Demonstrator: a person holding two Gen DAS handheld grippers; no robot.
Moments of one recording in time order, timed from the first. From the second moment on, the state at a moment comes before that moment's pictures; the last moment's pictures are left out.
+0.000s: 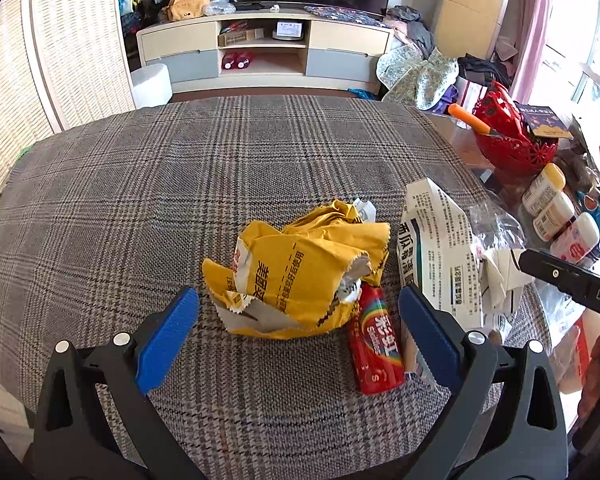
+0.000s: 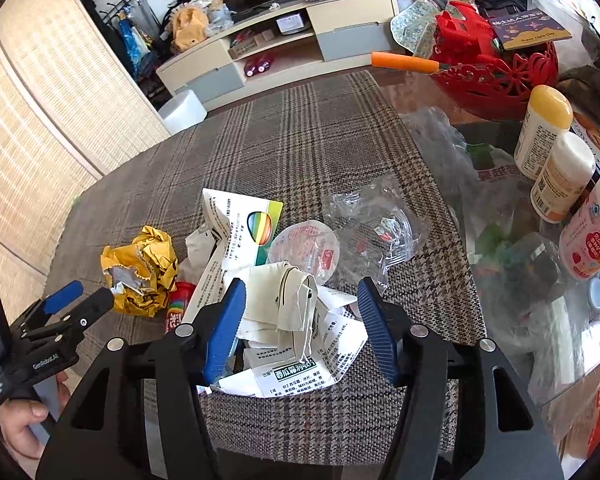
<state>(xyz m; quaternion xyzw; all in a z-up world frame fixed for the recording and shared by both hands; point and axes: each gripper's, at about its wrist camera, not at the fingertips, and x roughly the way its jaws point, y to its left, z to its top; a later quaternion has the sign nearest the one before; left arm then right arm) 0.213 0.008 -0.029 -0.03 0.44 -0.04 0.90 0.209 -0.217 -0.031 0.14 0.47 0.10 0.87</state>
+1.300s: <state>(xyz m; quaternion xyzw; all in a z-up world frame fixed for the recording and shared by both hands) 0.194 0.014 -0.015 0.00 0.39 -0.02 0.92 0.188 -0.190 0.005 0.07 0.42 0.11 0.90</state>
